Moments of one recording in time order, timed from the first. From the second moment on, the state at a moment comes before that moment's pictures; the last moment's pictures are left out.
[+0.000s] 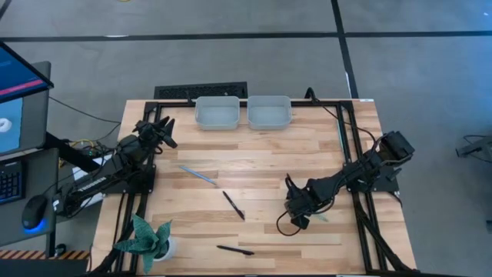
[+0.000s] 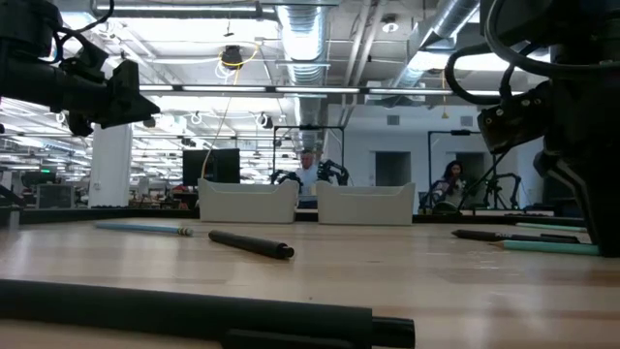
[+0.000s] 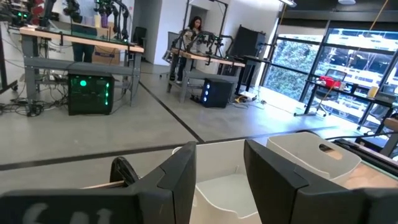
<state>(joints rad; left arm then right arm) 0.54 0.01 0.03 0.02 -0.46 -0.22 0.48 1.68 0.88 -0.70 -0.05 0.93</state>
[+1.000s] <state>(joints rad) 0.54 0.01 0.03 0.02 -0.46 -0.20 0.36 1.67 0.90 -0.68 -0.16 0.79</state>
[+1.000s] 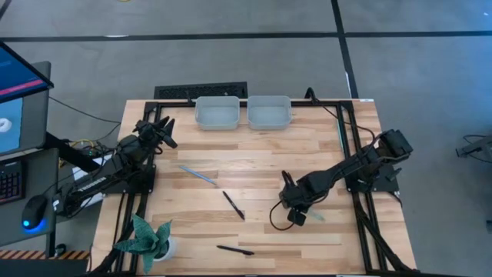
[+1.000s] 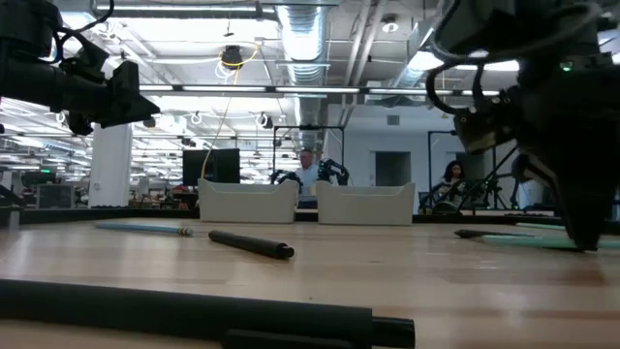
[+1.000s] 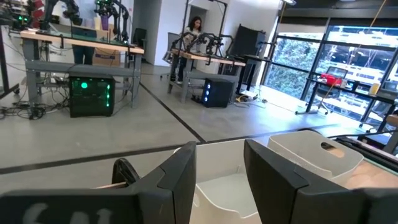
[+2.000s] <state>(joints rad) 0.54 0.01 0.03 0.02 -0.46 -0.21 -0.04 1.67 1.19 -0.91 -0.07 0.19</state>
